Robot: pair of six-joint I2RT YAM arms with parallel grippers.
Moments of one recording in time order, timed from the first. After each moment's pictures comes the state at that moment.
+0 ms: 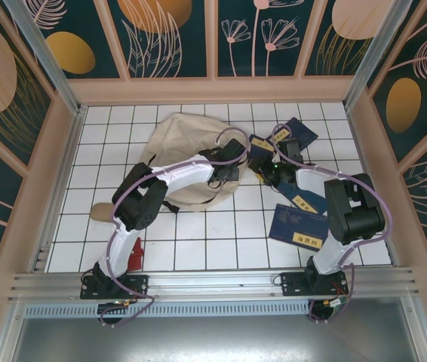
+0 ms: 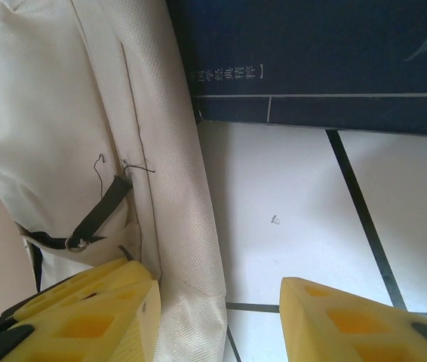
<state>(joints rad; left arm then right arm) -0.81 2.18 1.65 -0.54 -0.24 -0.70 0.25 1.69 0.85 -0.02 -0.47 0.92</state>
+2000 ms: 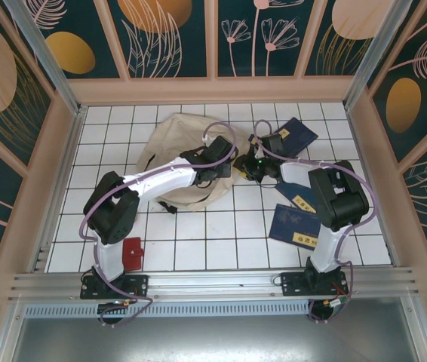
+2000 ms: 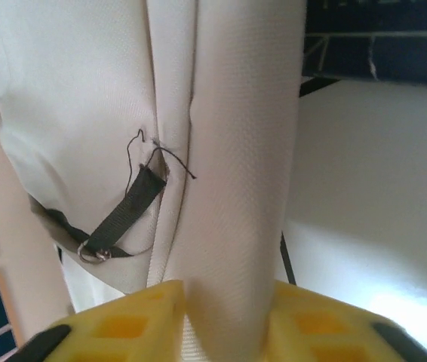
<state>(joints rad) -0.81 1.92 1.45 -0.48 -0.27 -0.72 0.36 1.85 1.00 0.02 -0.53 0.94</state>
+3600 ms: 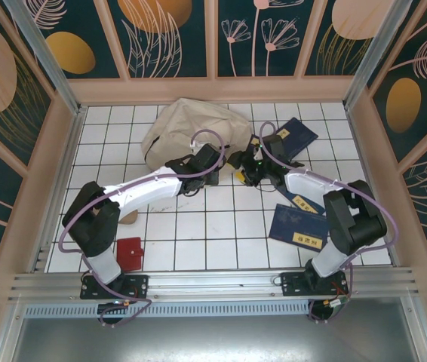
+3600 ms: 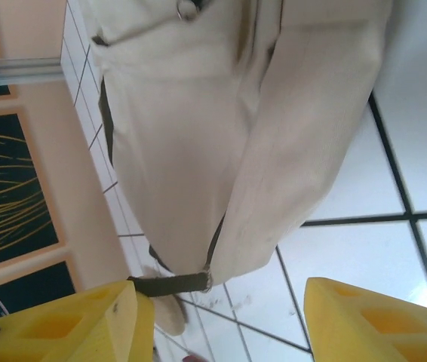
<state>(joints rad) -0.81 1.75 1.25 -0.45 -0.32 -0.69 0.44 1.62 0.90 0.02 -0.51 1.18</state>
